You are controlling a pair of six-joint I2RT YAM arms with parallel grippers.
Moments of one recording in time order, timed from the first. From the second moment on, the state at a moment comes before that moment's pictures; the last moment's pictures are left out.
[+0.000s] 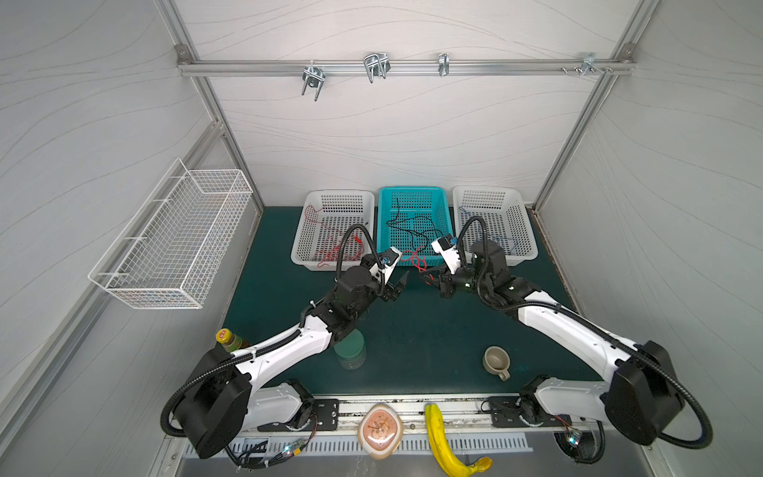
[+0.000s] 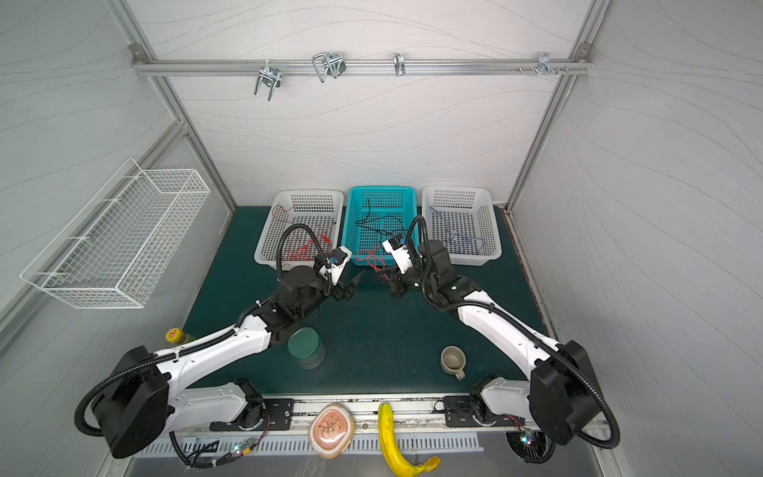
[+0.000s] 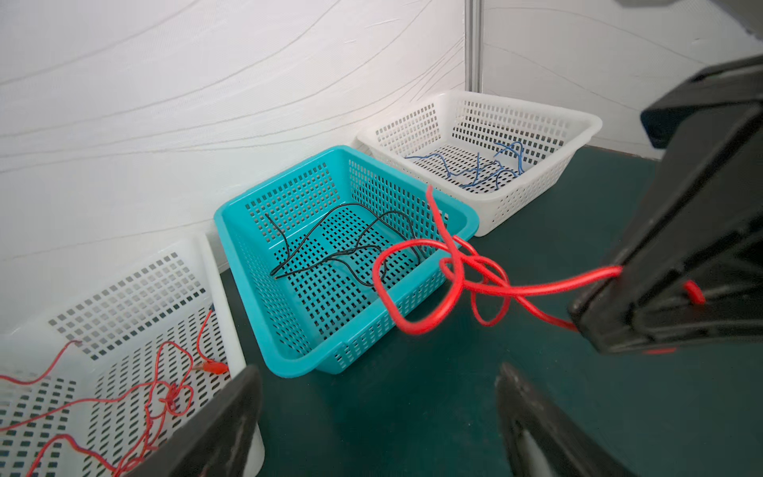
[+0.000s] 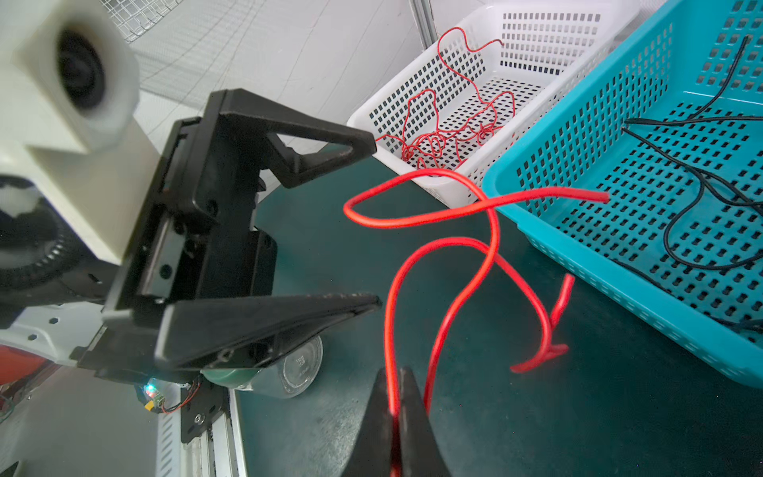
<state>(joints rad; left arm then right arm) -0.68 1.21 0.63 0.37 -0.09 0.23 0.61 1.25 0.87 -0.08 -0.57 0.14</state>
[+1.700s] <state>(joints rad) -0.69 1.26 0.62 0.47 -0.16 0.35 0.62 1.35 0.95 -0.13 -0.53 0.11</state>
